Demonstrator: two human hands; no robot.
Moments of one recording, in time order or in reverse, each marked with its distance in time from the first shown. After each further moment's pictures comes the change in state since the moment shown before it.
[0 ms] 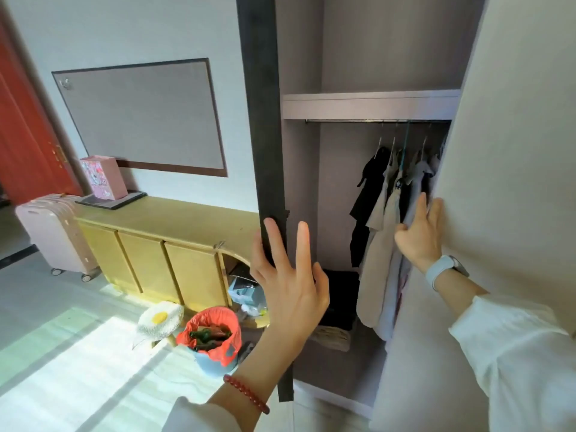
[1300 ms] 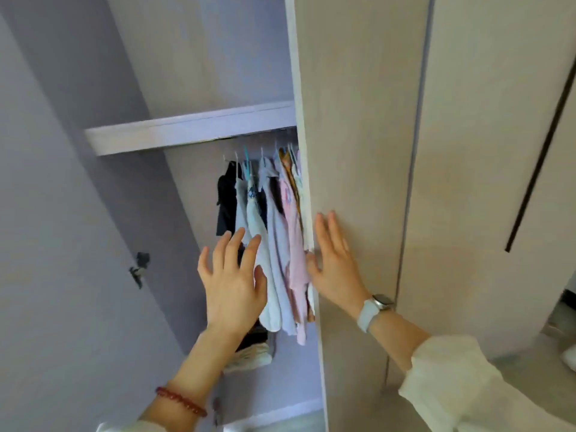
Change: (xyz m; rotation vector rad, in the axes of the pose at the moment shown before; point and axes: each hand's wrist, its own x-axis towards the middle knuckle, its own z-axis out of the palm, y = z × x) left_hand 0.021 0.093 0.056 -0.241 -0.354 0.339; right_hand -0.089 0.054 -0.086 -0.104 0.142 -0.132
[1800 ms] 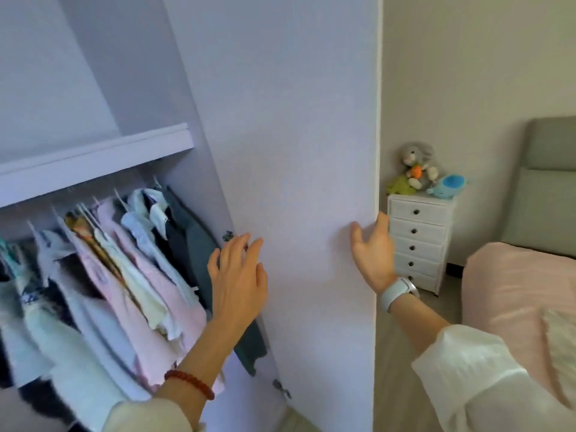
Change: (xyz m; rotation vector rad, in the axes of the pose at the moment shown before) left_hand 0.091 0.189 0.122 -0.541 -0.182 0.494; right_hand -0.053 0.138 -0.195 -0.059 0.889 0.713
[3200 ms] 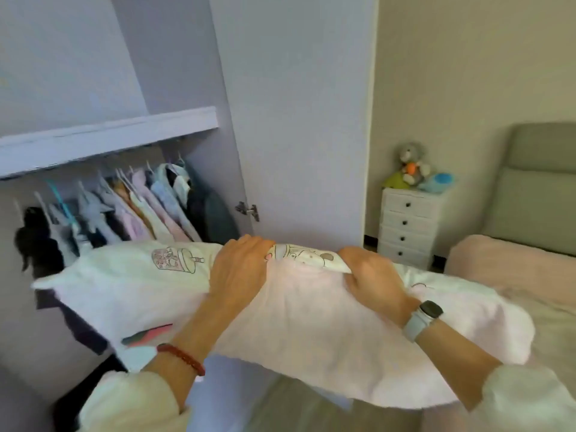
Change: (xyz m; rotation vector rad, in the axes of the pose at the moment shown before) left_hand -0.095 0.031 -0.102 -0.027 -0.013 0.189; right_hand -0.151 -0.031 -0.093 -0.636 -0.475 -0.574
